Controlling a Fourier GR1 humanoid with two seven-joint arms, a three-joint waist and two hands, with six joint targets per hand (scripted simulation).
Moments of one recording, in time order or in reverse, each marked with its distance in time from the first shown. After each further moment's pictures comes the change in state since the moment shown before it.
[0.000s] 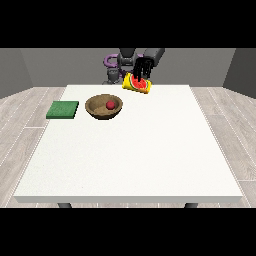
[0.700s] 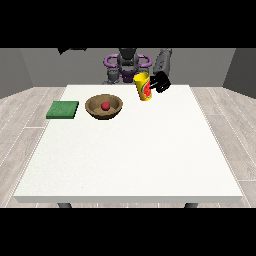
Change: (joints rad) left arm 0.290 -0.048 0.380 -0.361 0.750 -0.062 -0.580; right arm 0.018 0.037 0.011 -0.170 0.015 -0.057 -0.008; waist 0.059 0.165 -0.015
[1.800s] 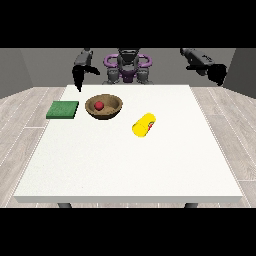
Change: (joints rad) left arm -0.153 0.427 0.342 -0.064 0.604 -0.839 -0.046; right arm -0.050 0.130 0.075 0.126 0.118 -0.113 -0.126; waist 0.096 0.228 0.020
